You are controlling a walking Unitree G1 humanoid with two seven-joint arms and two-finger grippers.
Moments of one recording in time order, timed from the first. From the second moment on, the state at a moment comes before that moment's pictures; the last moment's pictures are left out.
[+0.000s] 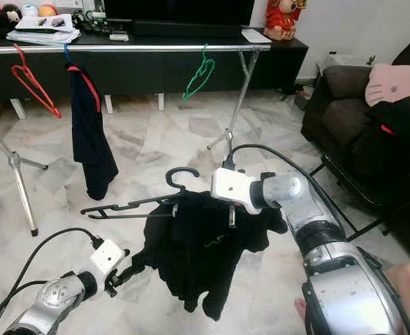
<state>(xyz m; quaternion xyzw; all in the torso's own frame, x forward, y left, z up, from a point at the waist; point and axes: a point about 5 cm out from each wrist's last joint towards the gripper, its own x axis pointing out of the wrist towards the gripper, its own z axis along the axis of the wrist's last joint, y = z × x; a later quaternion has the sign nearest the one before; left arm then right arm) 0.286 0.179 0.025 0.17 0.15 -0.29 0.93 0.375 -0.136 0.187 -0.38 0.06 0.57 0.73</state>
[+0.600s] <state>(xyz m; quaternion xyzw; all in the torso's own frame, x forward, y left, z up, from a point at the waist) 0.289 0.166 0.024 0.14 0.15 -0.28 0.94 0.377 -0.126 0.196 -0.37 0.04 0.57 0.73</state>
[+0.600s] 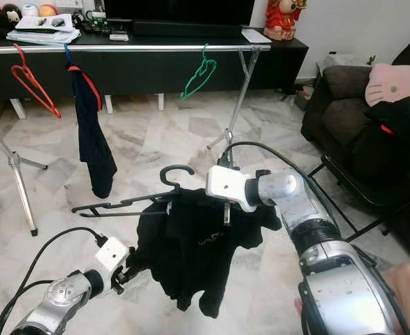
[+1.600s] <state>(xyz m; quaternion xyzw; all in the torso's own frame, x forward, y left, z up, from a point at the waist) 0.292 0.169 0.024 0.12 0.15 -0.26 0.95 0.379 -0.125 0.199 -0.37 0.03 0.56 0.74</state>
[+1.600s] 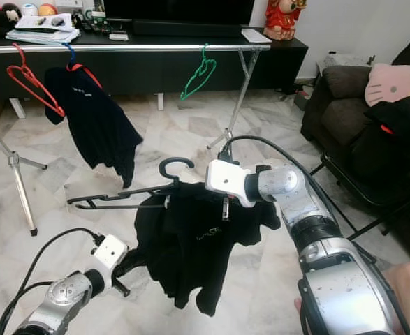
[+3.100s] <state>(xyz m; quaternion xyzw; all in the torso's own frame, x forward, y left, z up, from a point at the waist) 0.276 0.188 -0.003 0.18 0.25 -0.23 0.92 0.337 -0.226 0.118 -0.44 0.24 0.51 0.70</state>
